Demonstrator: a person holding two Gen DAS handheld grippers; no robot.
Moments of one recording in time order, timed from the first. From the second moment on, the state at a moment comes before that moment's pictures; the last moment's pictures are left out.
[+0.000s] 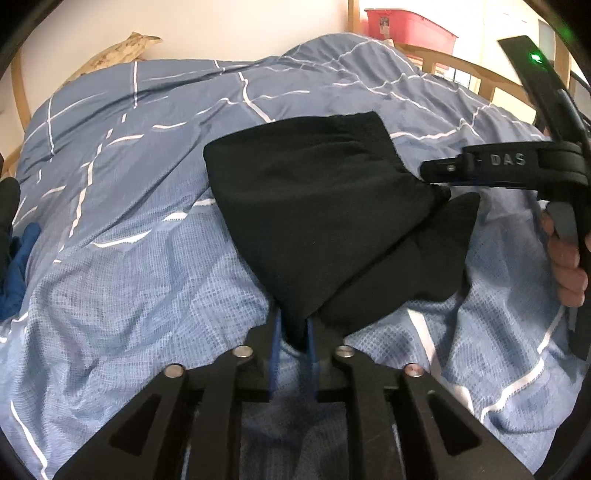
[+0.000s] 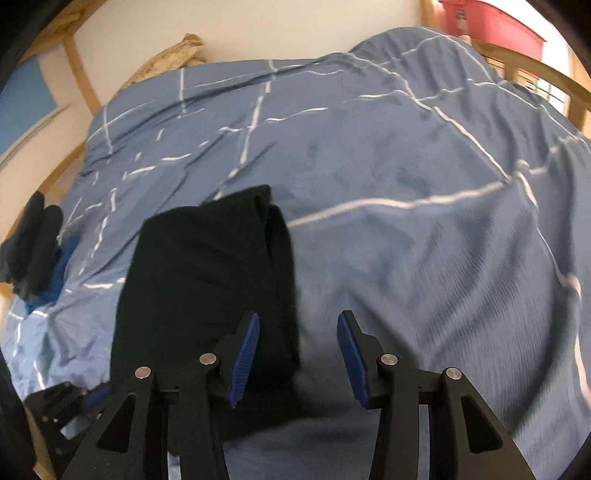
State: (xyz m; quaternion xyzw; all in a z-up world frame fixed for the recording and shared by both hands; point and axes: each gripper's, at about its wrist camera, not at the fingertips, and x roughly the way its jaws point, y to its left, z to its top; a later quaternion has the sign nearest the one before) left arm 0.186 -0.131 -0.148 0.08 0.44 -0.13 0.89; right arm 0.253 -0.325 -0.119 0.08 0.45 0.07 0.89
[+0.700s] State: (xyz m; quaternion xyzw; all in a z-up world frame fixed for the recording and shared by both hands) left arm 0.236 -0.039 -0.073 -0.01 0.37 -0.13 0.92; right arm 0.146 -0.294 -0.100 0.28 0.27 -0.06 0.92
